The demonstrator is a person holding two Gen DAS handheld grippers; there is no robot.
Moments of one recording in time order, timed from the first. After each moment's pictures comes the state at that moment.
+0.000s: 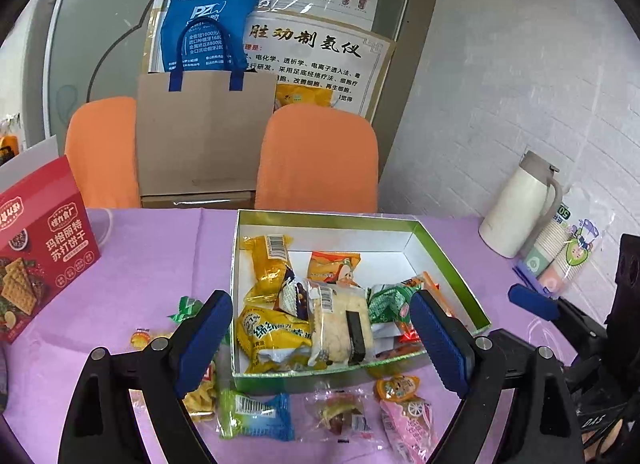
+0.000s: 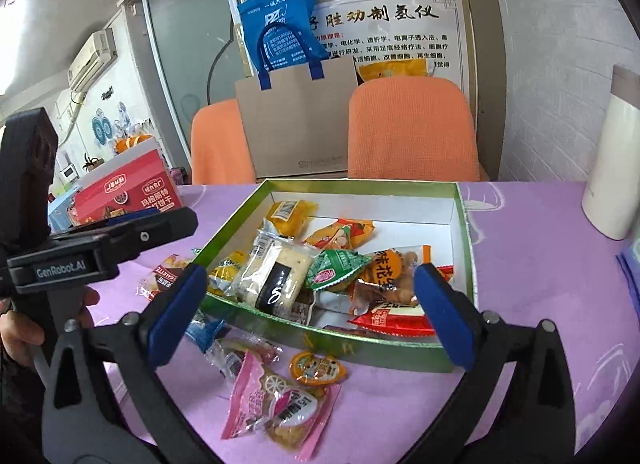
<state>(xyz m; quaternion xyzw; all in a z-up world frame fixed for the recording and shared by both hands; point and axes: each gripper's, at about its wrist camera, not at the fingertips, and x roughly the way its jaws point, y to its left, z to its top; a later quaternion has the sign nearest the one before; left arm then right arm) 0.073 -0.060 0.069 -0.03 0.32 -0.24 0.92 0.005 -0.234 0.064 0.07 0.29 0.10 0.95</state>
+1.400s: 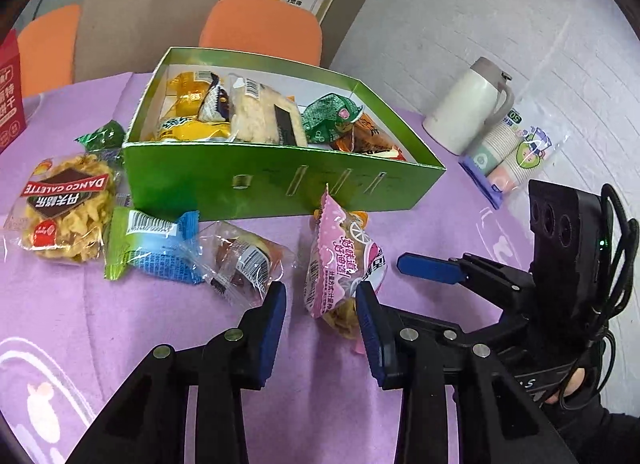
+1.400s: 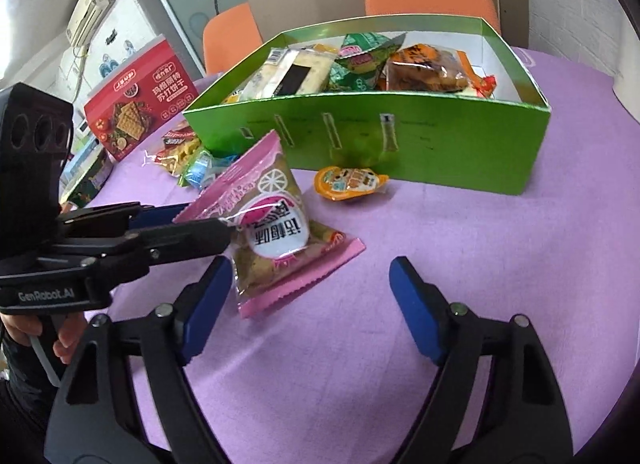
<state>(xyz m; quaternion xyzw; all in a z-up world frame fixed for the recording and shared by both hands) 0.022 -0.061 -0.030 -0.06 0.45 -0.35 0.82 -0.020 -0.213 -0.032 0.09 0.44 0.16 0.88</state>
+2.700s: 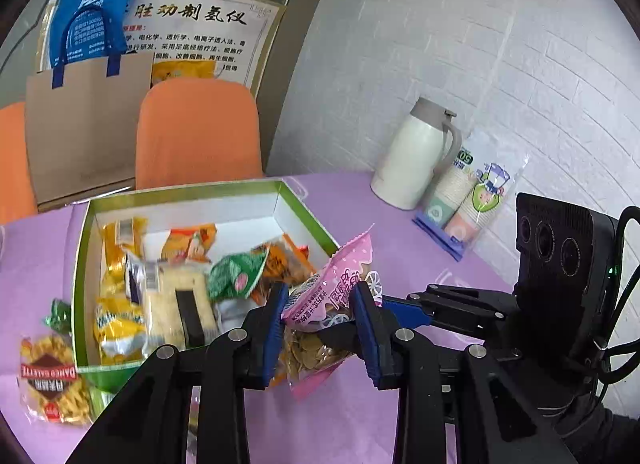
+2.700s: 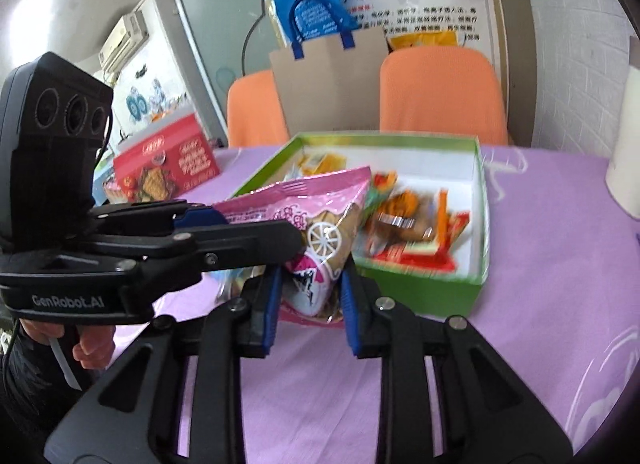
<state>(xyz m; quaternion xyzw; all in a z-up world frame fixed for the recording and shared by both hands) 0.056 -0.144 0.068 -0.02 0.35 -0.42 0.84 -0.009 -0.254 0.052 0.09 0.32 0.17 0.93</state>
